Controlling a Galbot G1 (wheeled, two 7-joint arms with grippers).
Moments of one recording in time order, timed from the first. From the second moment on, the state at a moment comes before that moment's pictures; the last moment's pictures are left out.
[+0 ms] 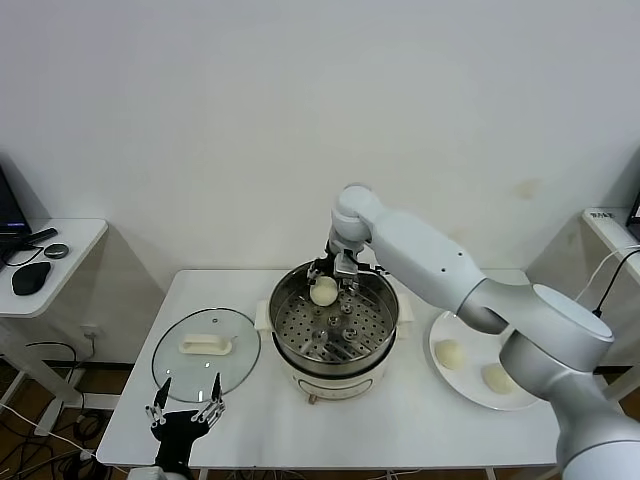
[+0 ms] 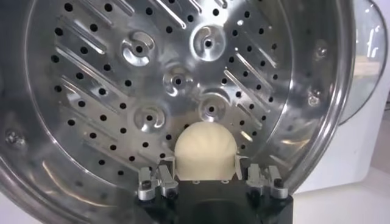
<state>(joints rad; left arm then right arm) 1.76 -1.55 -0.59 -2.19 -0.05 0.10 -0.06 0.17 1.36 -0.69 0.96 -0.71 0.80 -1.16</state>
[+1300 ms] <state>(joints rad) 1.75 -1.52 -0.59 -2.17 -0.07 0.12 -0.05 0.37 0.76 -0.75 1.29 -0.02 -0.20 -1.35</state>
